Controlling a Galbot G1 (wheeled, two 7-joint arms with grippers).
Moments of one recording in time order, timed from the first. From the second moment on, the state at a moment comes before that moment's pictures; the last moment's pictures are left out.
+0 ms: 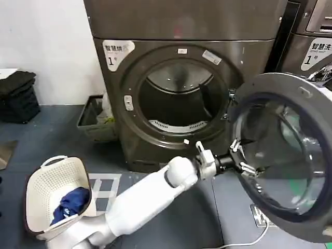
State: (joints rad) left arm 0.34 -1.43 0.44 -1.42 -0.43 0.04 0.33; right arm -1.84 1.57 1.96 1.75 0.40 0.24 0.20
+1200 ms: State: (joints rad) left arm 0.31 -1.54 0.44 -1.34 -0.44 0.09 0.29; right arm -1.82 1.59 2.03 1.73 0.34 0.05 0.41
